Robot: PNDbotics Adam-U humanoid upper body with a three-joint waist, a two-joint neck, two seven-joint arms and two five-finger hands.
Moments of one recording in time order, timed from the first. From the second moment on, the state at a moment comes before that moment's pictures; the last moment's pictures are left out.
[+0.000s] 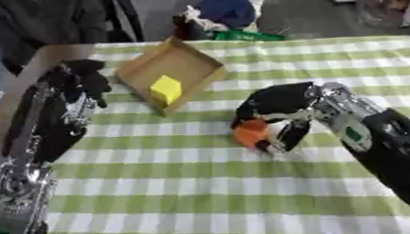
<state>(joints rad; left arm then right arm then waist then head) -0.43 0.18 -0.11 -1.78 -0.12 -0.11 -0.10 -0.79 -0.50 0.45 -1.26 0.87 -0.63 0.53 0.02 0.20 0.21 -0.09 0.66</state>
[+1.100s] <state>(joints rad) -0.44 0.16 -0.13 -1.78 -0.11 -0.11 -0.13 -1.00 -0.40 0.28 -1.16 0.87 -0.54 0.44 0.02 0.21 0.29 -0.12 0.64</state>
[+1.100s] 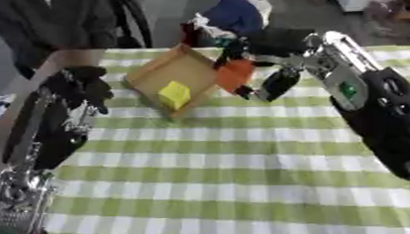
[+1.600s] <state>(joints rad) -0.46 0.15 -0.14 -1.78 -0.11 -0.11 -0.14 -1.05 -0.34 0.23 -1.04 0.97 -0.52 0.35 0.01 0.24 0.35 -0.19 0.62</state>
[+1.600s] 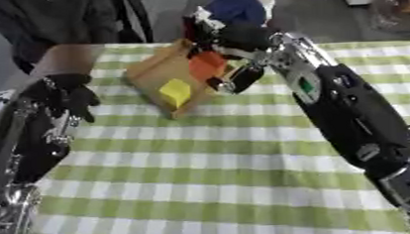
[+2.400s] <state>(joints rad) -0.47 0.14 -0.14 -1.79 -0.10 -0.11 -0.14 -1.08 -0.26 0.23 -0.96 1.06 -0.53 0.28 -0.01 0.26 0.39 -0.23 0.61</state>
